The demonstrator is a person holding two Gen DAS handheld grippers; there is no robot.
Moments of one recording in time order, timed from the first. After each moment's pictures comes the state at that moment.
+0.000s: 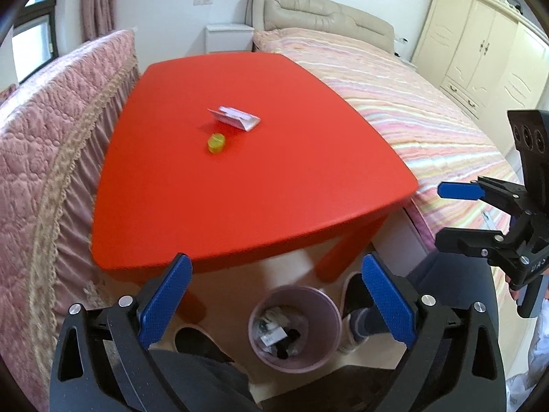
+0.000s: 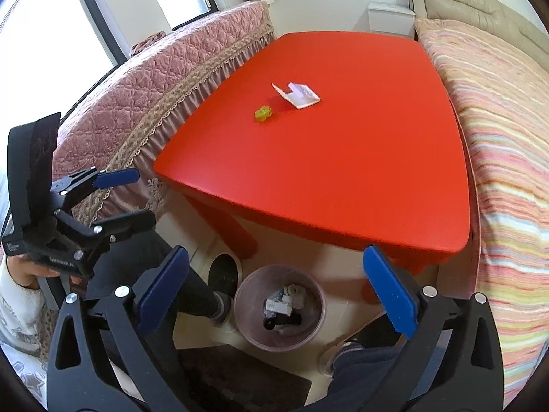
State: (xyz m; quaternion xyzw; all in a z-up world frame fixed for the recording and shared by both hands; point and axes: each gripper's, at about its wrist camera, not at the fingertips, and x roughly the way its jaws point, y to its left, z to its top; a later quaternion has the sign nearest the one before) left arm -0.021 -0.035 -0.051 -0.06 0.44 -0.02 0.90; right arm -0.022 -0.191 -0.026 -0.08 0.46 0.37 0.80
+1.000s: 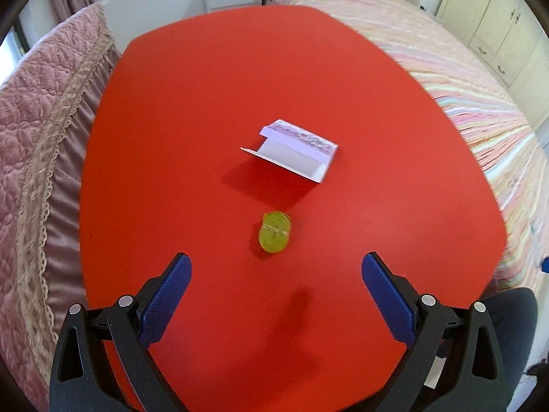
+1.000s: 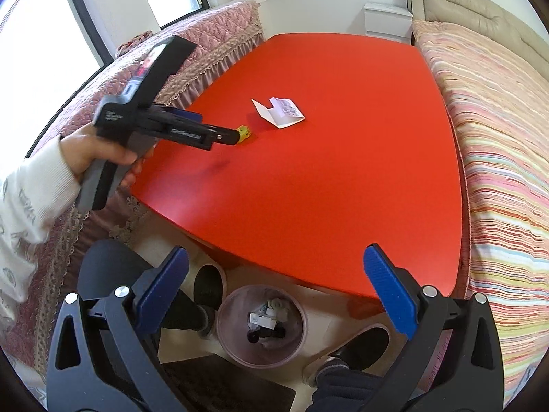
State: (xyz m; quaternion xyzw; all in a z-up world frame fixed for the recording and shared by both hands) left arm 0.178 0.039 -0.103 -0.01 0.55 0.00 0.83; right arm 0.028 -0.178 -0.026 -0.09 0.47 0.36 0.80
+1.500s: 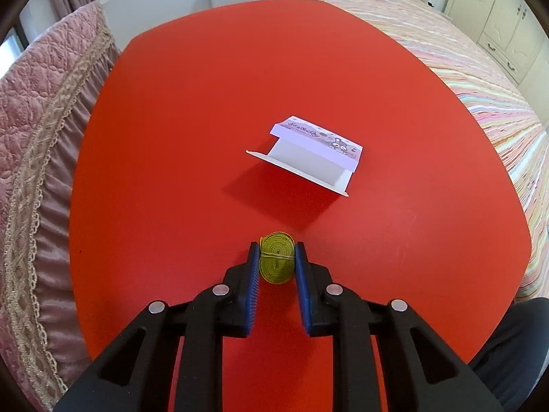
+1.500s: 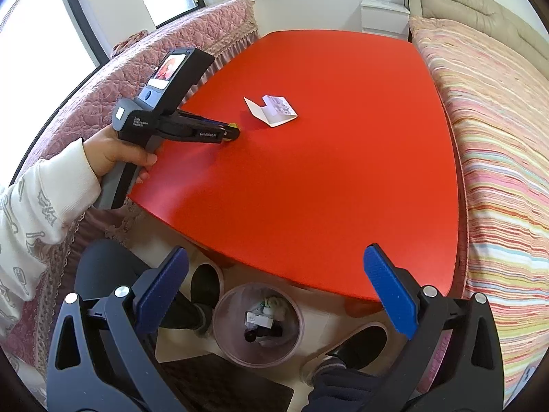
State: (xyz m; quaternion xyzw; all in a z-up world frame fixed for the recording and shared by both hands) left arm 0.193 0.045 -0.128 0.00 0.55 0.01 0.84; right arm 0.038 -0.176 -0.027 -0.09 0.47 0.36 0.80
